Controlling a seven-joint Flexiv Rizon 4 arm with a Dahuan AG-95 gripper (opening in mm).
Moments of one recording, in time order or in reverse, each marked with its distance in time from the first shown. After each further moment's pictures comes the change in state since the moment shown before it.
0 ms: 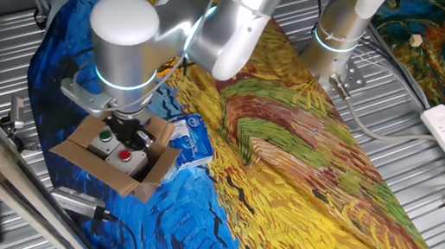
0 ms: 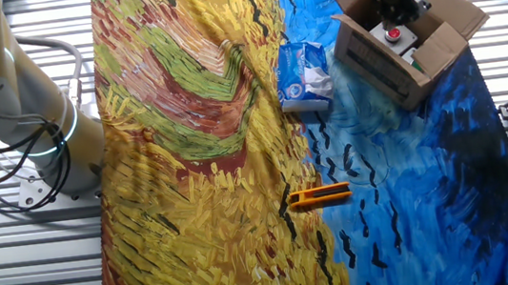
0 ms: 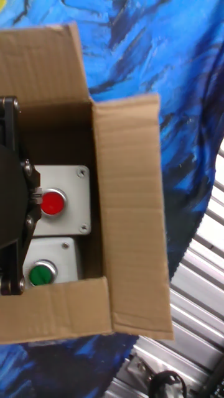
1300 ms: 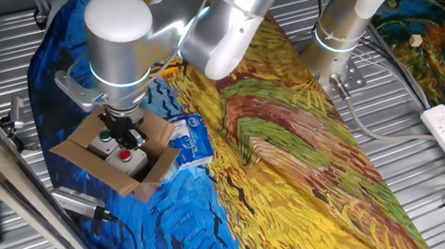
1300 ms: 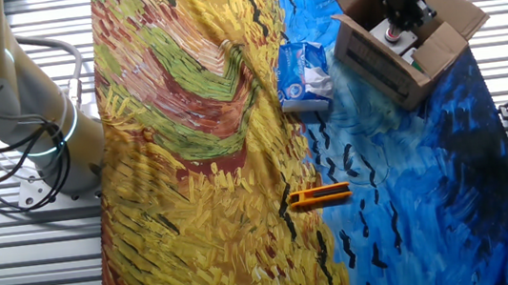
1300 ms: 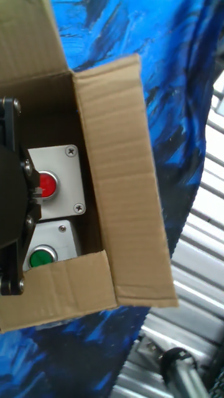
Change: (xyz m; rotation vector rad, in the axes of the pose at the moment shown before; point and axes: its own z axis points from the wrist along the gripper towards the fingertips) arm -0.001 -0.012 0.003 -0.003 -0.012 0.144
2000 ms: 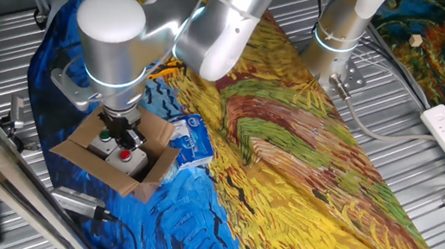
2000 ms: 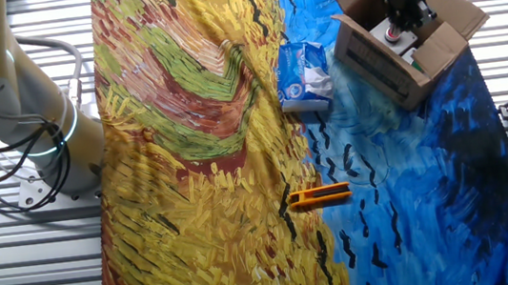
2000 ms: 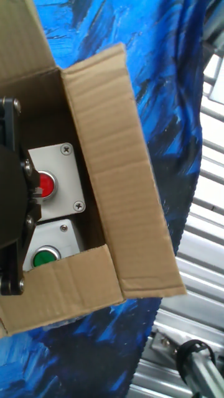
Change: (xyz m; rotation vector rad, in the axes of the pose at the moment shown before) arm 0.000 0.000 -0.001 0.005 0.012 0.012
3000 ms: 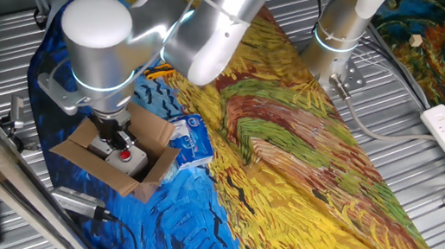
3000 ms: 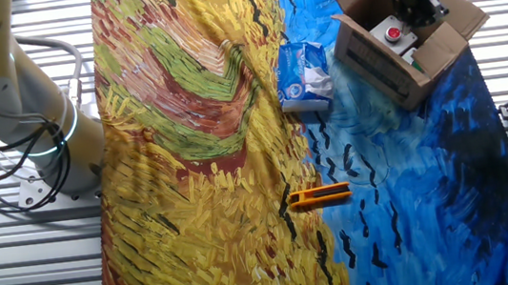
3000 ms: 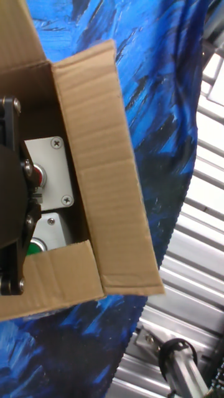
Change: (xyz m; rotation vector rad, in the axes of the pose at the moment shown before) arm -0.017 -0.021 -0.001 0.011 0.010 -0.044
